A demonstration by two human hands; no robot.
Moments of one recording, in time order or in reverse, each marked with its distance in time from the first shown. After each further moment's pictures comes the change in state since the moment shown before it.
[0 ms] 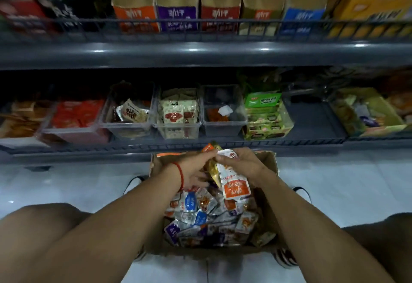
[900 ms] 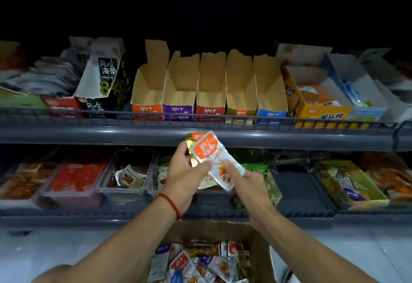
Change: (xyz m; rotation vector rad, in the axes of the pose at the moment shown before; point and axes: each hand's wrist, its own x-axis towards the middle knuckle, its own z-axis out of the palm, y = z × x) left_hand -0.092 0.115 0.023 -0.274 0.283 0.901; right_hand -0.072 -0.153 -0.017 0.096 0.402 -0.200
